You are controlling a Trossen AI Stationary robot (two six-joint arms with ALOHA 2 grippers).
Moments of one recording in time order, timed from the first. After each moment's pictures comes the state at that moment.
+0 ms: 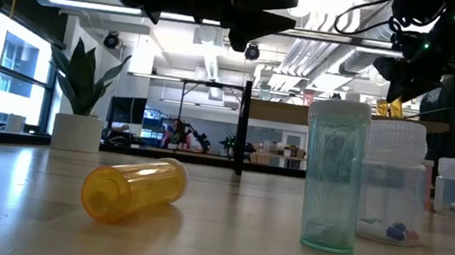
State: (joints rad) left arm 0.21 1.67 0.96 0.60 0.25 -0.04; right arm -0.60 0.80 0.73 -0.76 0.65 0.41
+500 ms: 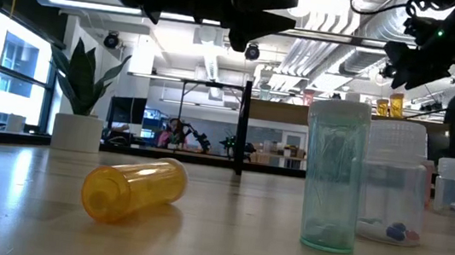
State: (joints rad) left arm 0.21 1.67 0.96 0.60 0.25 -0.04; right arm -0.60 0.67 0.73 -0.73 0.65 0.35
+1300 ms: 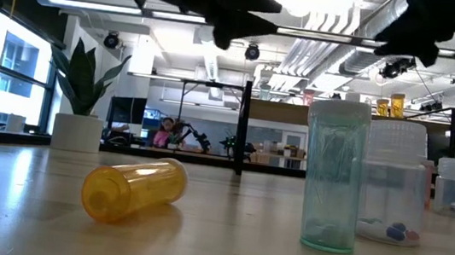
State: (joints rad) left arm 0.20 1.56 0.96 0.35 0.19 -0.05; right arm -0.11 0.55 0.66 -0.52 0.23 0.35
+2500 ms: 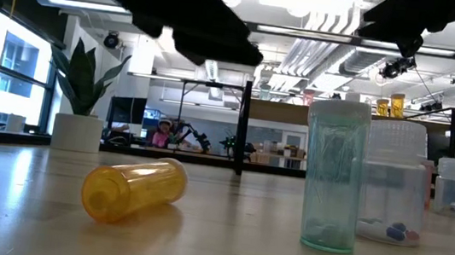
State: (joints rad) left arm -0.28 1.75 0.88 0.36 -0.12 0.00; right arm 0.22 0.71 0.57 -0.19 0.38 0.31
